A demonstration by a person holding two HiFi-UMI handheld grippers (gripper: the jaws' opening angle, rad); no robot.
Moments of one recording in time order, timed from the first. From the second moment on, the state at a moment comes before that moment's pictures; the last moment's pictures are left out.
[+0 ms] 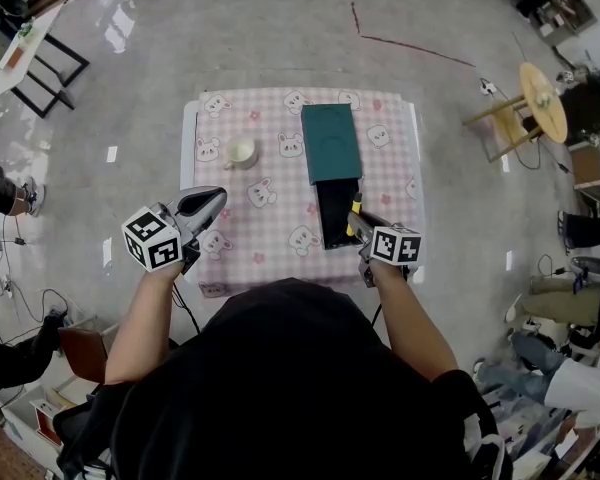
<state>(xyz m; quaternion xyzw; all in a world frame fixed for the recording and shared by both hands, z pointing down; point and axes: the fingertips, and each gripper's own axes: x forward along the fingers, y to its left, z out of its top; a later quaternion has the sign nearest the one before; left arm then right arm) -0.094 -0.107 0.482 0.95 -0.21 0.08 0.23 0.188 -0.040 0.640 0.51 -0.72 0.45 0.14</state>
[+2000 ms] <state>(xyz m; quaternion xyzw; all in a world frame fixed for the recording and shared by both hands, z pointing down) -0.104 -0.120 0.505 0.93 -0.22 0.10 0.26 0.185 -0.043 0.729 0.47 -0.68 0.51 0.24</state>
